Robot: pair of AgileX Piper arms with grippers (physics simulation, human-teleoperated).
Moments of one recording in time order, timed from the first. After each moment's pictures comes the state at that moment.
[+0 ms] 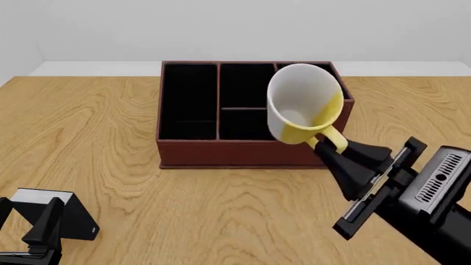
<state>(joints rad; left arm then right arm) 0.00 0.00 0.00 0.00 0.00 0.73 0.71 -0.40 -0.33 -0.28</state>
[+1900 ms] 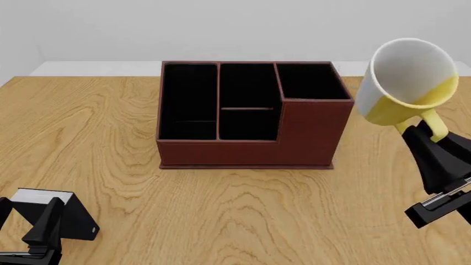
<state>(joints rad) 0.00 0.00 0.00 0.00 0.00 0.40 0.40 -0.41 -0.08 -0.27</state>
